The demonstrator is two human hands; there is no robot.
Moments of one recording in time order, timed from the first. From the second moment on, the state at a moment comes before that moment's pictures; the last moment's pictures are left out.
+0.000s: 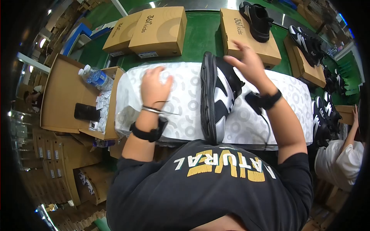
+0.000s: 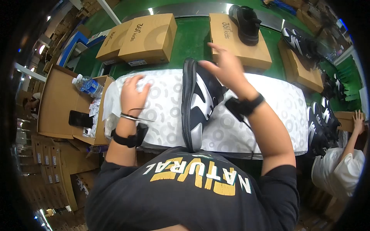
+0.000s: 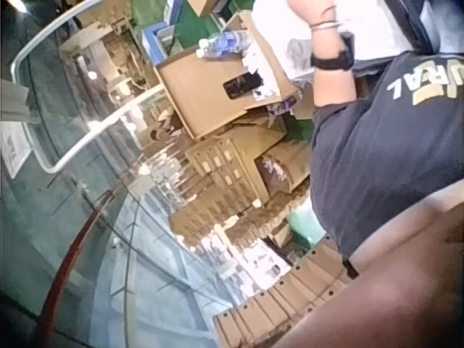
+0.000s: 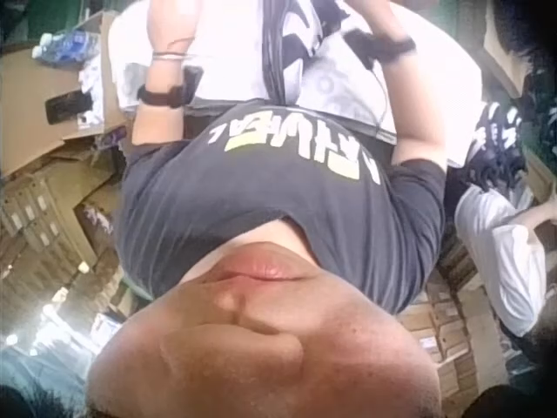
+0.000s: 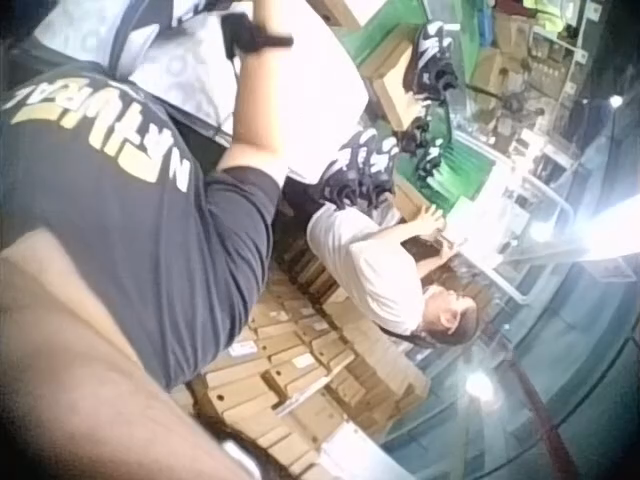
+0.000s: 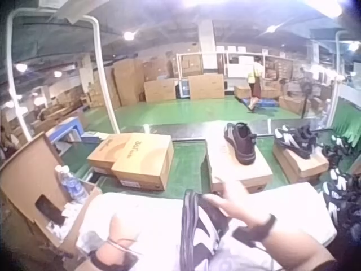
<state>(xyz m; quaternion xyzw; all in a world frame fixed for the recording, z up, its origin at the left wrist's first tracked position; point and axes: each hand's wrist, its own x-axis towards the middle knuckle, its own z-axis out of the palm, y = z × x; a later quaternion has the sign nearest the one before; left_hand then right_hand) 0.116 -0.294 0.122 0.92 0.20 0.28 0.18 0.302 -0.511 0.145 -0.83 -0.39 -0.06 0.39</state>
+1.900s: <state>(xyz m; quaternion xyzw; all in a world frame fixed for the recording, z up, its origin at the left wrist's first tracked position) 0.163 -0.406 0.155 0.97 -0.21 0.05 0.13 0.301 -0.678 0.072 -0.91 -0.04 0.21 0.35</state>
